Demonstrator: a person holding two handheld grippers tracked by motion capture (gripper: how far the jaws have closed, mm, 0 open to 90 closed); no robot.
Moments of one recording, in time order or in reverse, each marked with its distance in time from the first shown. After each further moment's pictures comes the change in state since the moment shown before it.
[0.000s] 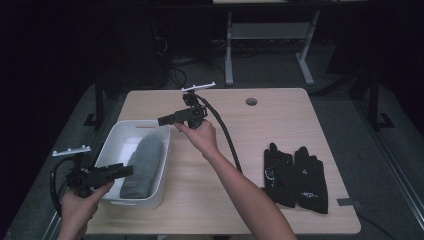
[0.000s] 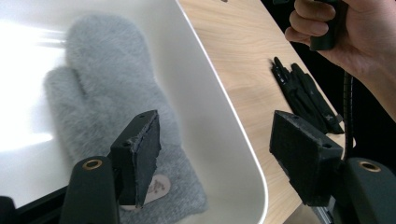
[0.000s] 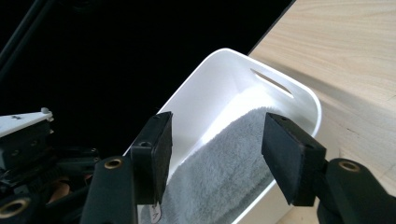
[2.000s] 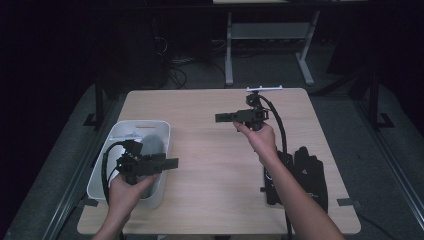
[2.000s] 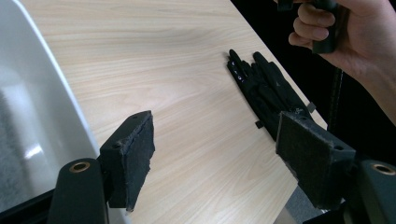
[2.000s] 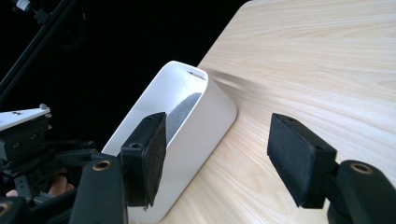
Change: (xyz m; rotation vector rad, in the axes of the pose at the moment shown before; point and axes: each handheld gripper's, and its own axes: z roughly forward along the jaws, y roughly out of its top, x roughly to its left) left arm -0.076 0.022 0.081 0.080 -0.091 0.123; right arm -0.046 -0.046 -0.150 -0.133 -0.089 0.077
